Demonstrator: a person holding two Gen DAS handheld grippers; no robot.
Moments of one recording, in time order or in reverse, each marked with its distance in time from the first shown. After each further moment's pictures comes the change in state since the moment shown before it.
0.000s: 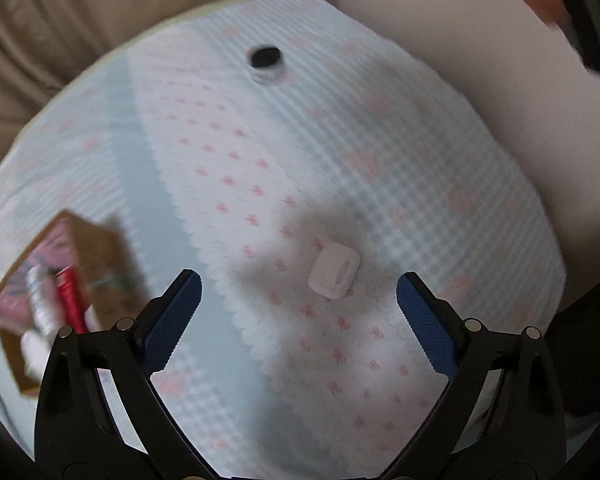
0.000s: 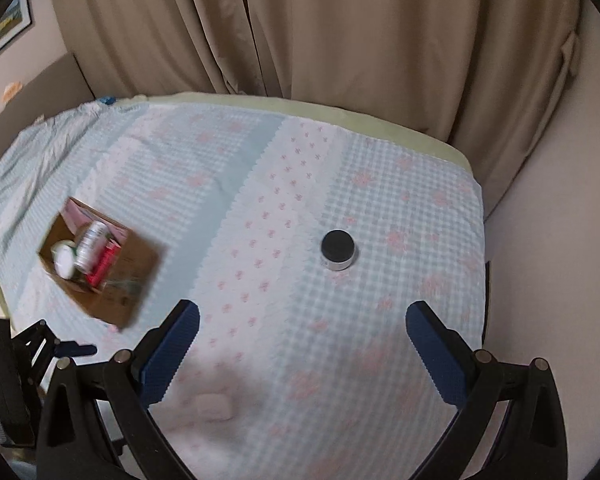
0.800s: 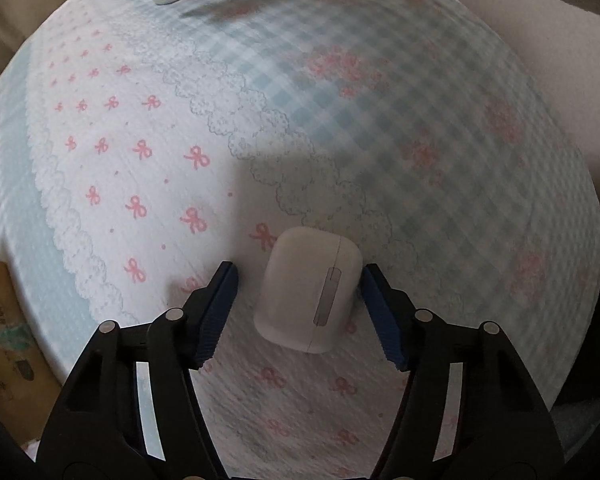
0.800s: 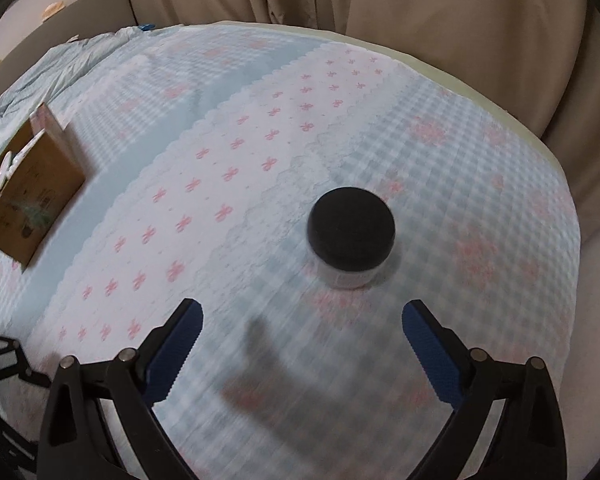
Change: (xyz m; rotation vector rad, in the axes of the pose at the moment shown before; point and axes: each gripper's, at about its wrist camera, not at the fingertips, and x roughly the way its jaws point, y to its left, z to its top) left arm 0.145 -0.027 -0.014 0.139 0.129 -0.091; right arm 0.219 -0.048 -0.017 -0.242 0.050 0.137
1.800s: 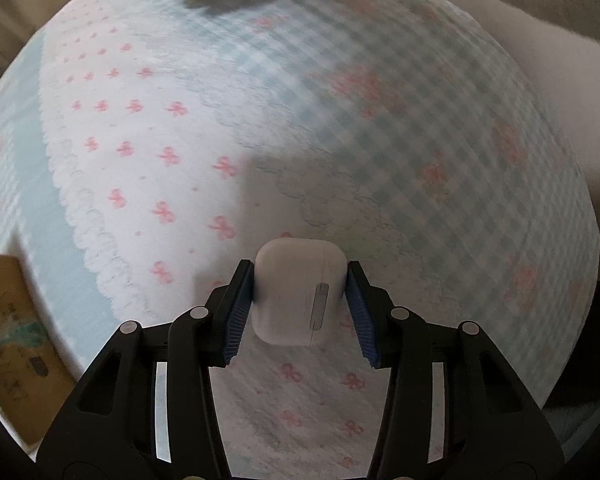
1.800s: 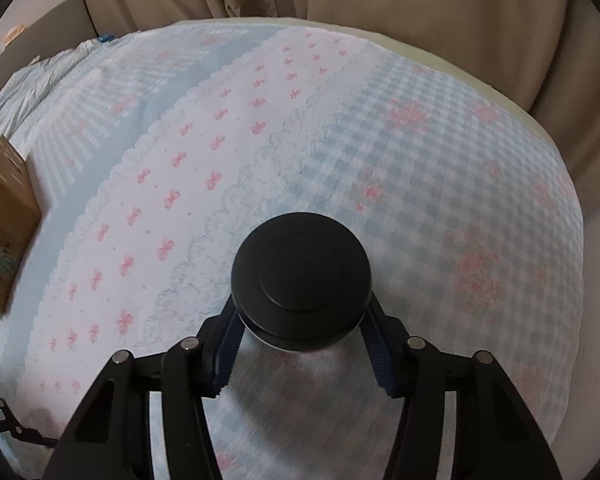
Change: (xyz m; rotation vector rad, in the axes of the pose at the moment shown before) left arm -0.022 0.020 0.016 -0.056 0.001 0.019; right arm 0.033 -0.018 0.021 0.108 0.026 -0.053
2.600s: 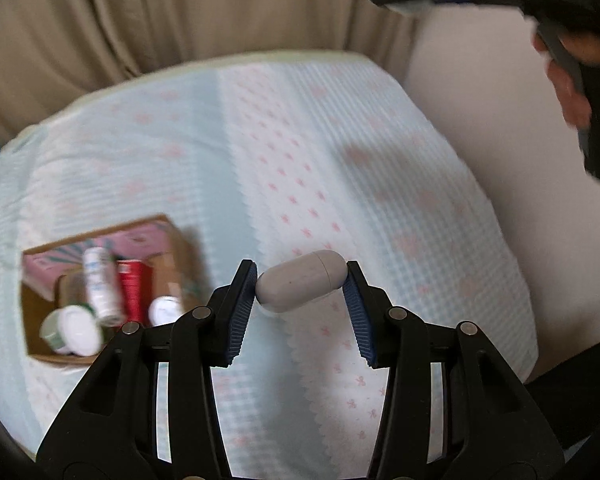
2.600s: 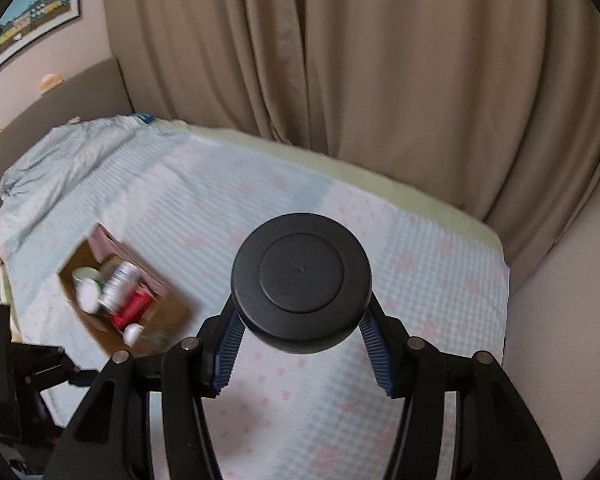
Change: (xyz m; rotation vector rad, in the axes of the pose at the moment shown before) left arm -0.253 0.090 -0.040 -0.389 -0.338 0.113; right arm -0.284 0.140 0.066 0.007 -0.246 -0.022
